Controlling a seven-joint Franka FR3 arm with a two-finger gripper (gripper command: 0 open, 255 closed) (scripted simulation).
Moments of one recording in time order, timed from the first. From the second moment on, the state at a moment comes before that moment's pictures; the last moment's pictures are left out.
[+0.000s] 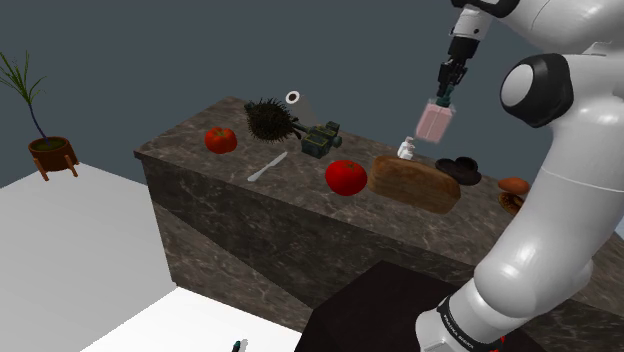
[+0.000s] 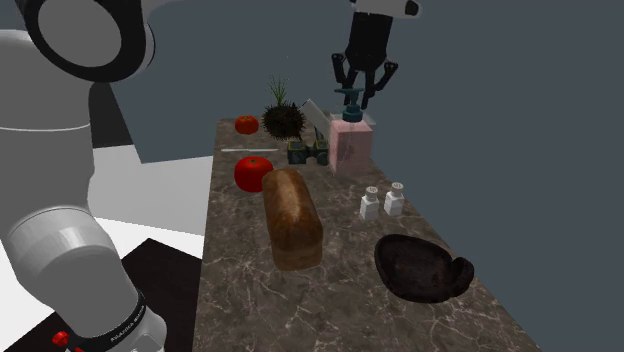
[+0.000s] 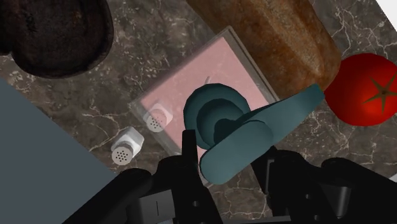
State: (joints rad) arm -0.25 0.29 -0.52 -1.17 0.11 1.27 -0.68
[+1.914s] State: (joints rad) arm 0.04 0.21 -0.39 -1.10 0.12 1.14 -0.26
